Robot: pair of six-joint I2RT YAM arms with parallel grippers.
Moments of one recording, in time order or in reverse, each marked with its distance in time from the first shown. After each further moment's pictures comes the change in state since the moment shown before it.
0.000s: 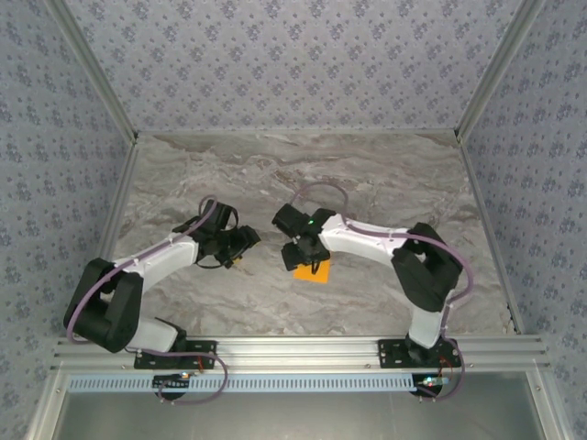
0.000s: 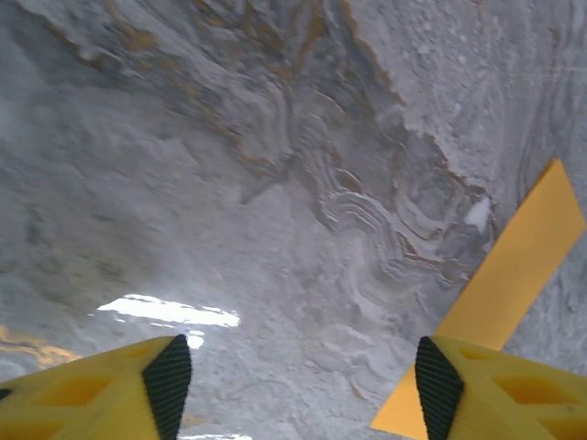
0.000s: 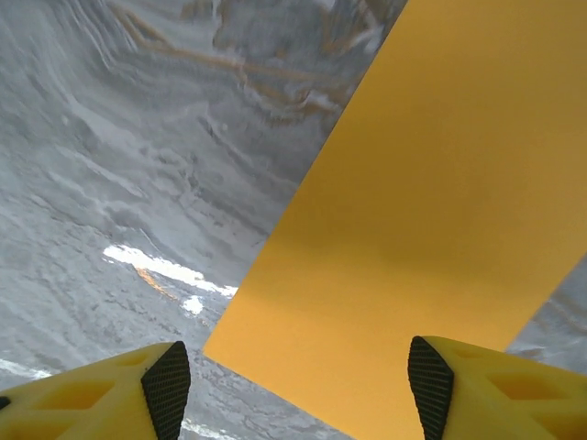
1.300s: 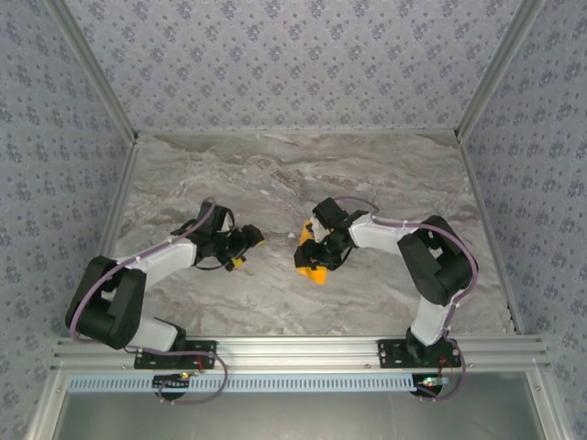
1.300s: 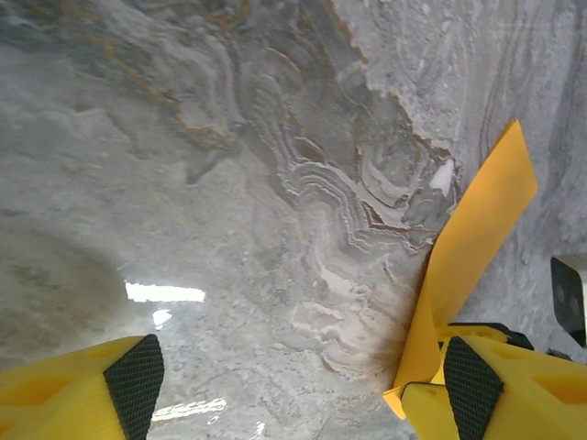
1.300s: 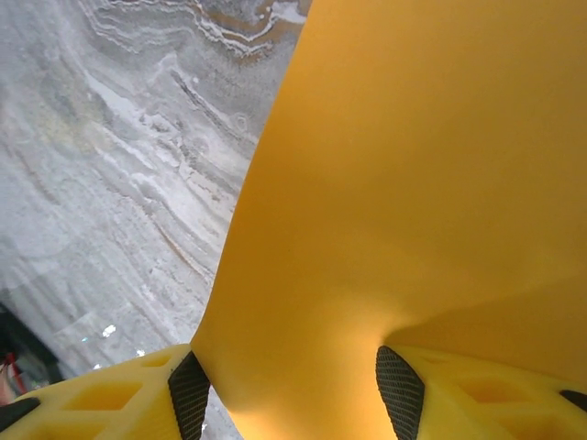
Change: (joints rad) left arm 0.030 0.017 -0.053 0.127 0.167 0.026; right arm -0.281 -0.054 -0.301 0.351 -0.615 -0.024
